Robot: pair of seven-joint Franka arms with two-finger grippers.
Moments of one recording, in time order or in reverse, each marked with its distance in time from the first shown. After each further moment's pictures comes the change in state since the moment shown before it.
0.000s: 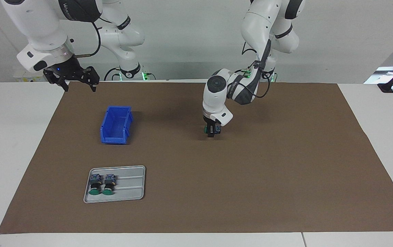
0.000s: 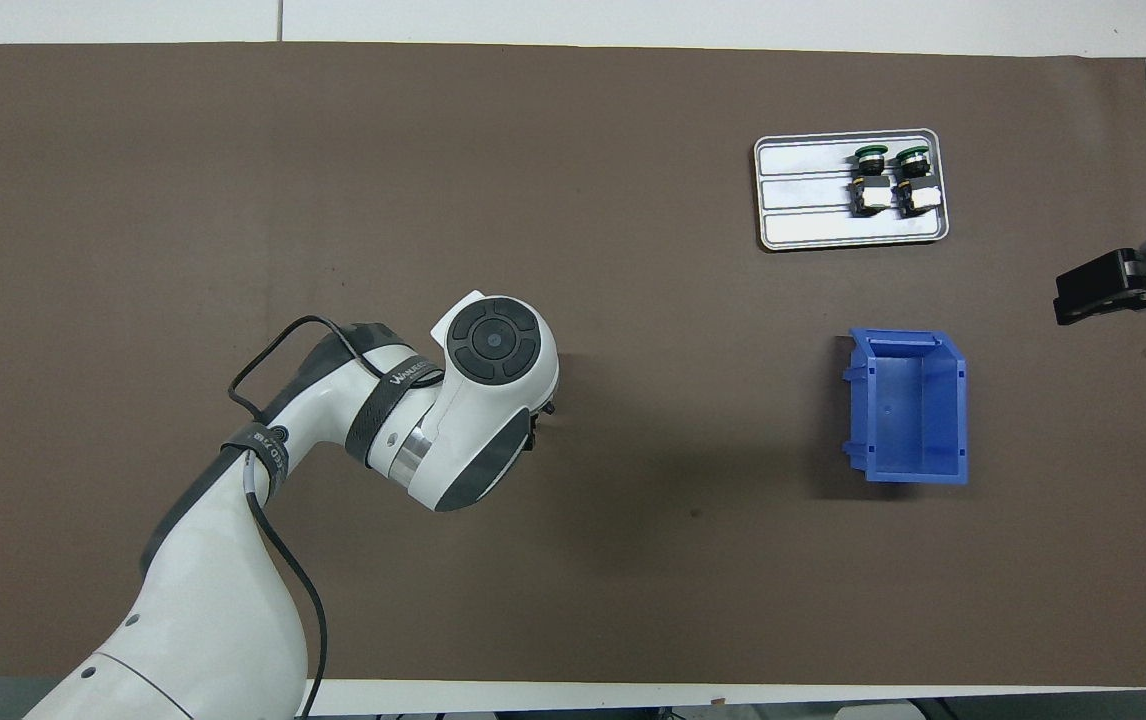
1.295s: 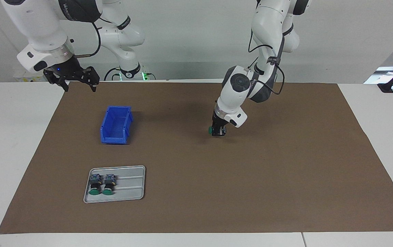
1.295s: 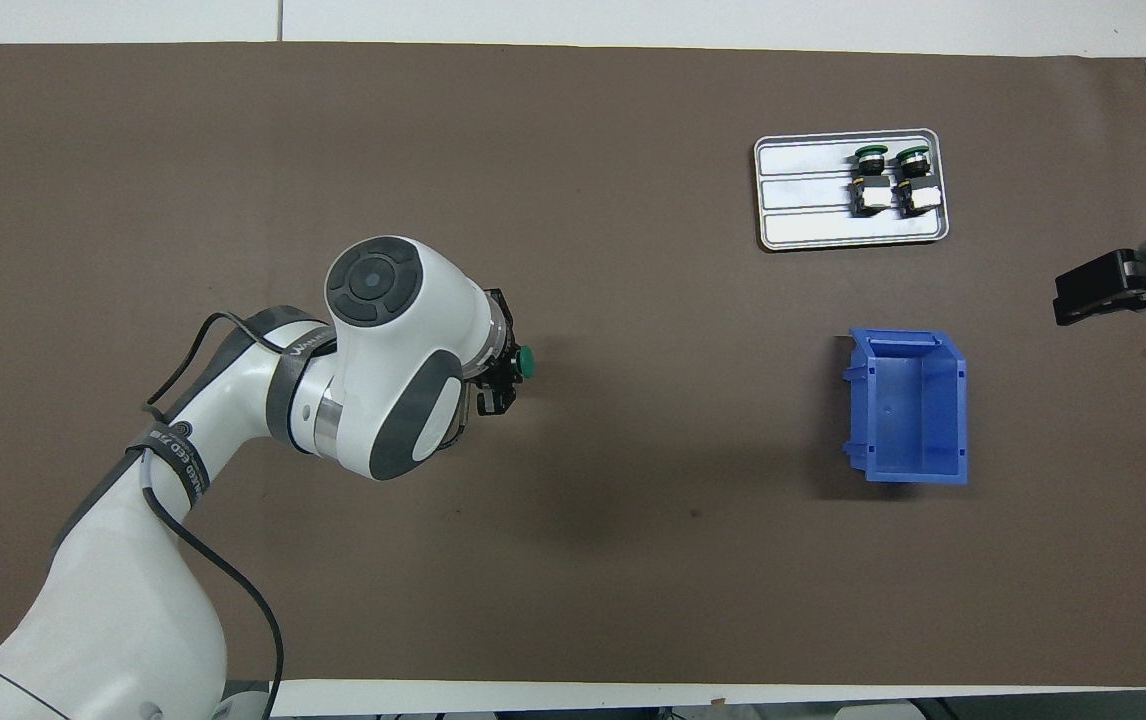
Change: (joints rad) left arm 0.114 -0.068 0.013 -0.003 -0.292 0.005 0.240; right arm 0.000 0.000 0.000 -0.001 0.000 0.000 0.000
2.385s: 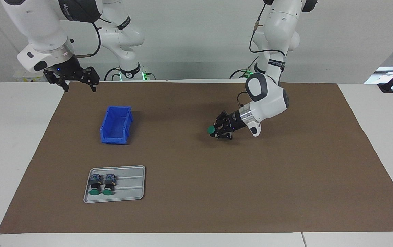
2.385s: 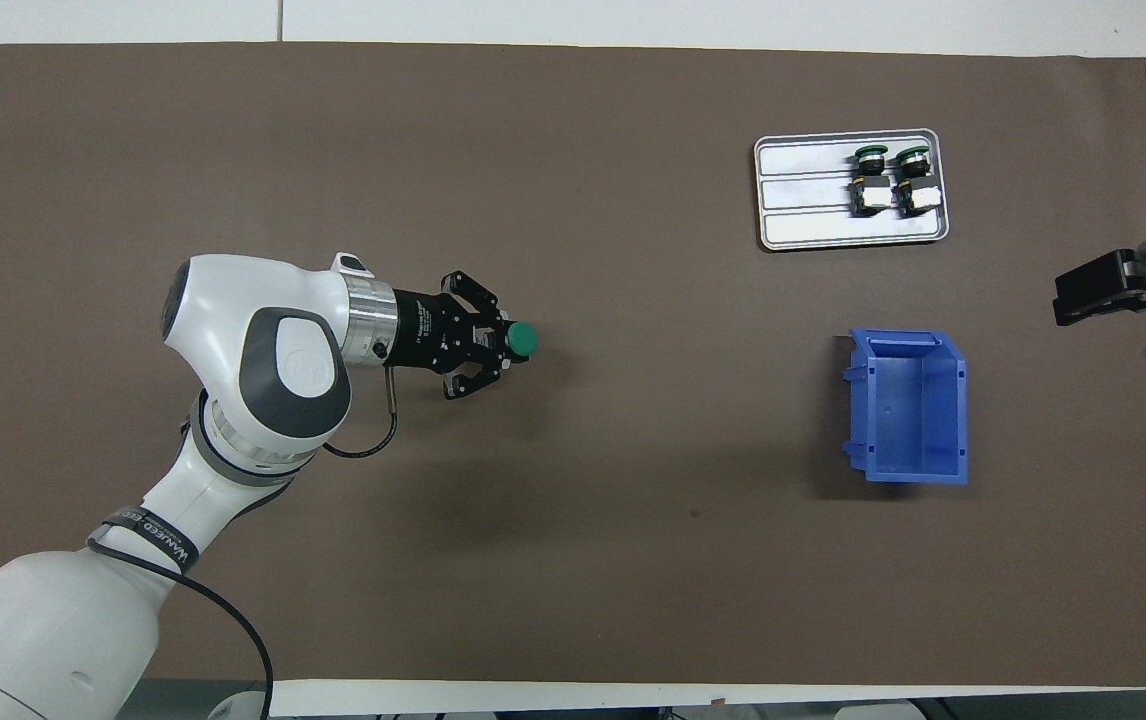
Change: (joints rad) left arm 0.141 -0.054 0.002 -0.156 -0.888 0.034 0.781; right arm 0.000 0.000 0.000 -0.001 0.000 0.000 0.000
